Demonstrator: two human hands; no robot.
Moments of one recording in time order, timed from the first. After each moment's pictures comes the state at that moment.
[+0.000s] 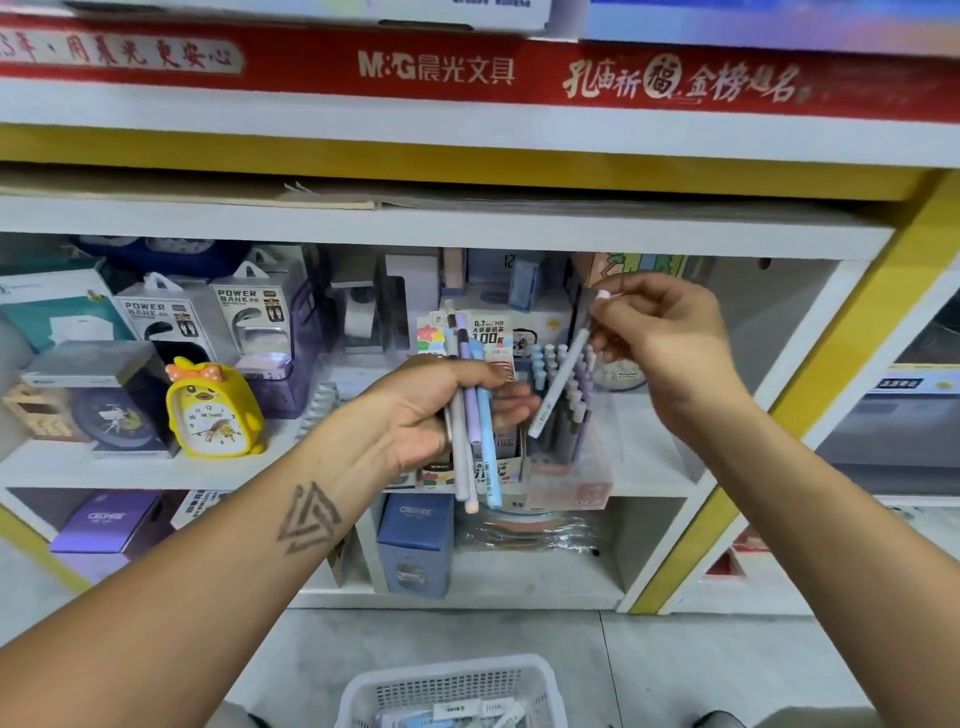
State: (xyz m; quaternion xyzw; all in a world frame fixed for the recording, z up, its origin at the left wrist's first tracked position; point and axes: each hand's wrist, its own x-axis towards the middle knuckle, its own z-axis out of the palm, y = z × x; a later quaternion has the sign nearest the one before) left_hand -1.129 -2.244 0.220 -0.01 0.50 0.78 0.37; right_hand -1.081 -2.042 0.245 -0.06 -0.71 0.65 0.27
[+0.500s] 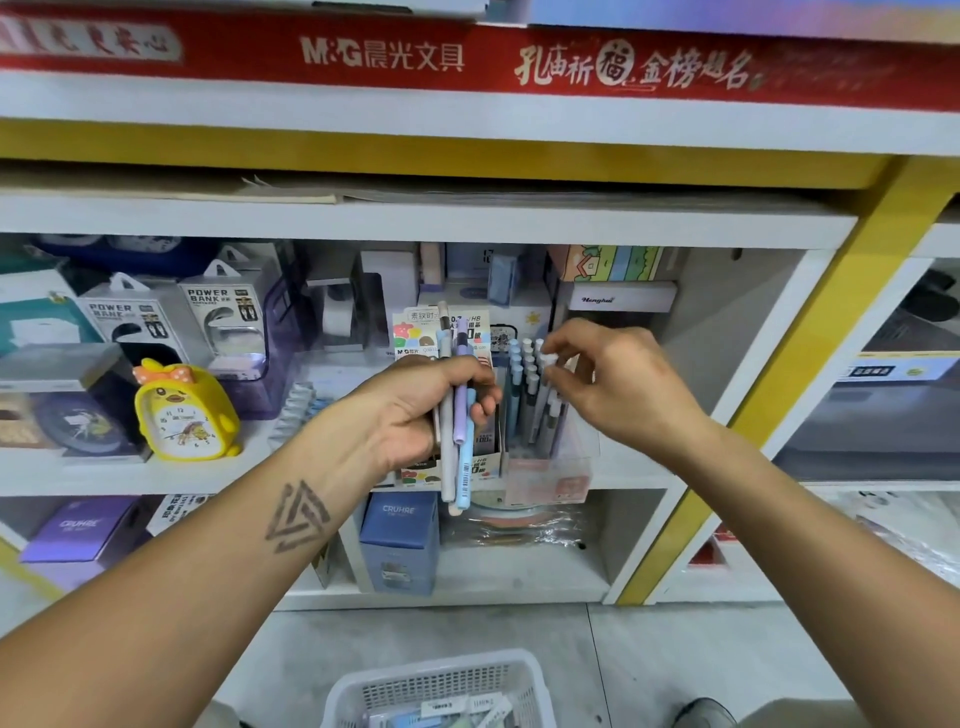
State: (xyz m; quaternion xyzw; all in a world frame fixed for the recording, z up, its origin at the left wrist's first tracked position) left_hand -1.133 -2.229 0.214 -0.02 0.55 0.76 0.35; right_hand -1.066 -2.028 0.216 0.08 -0.94 0.21 0.24
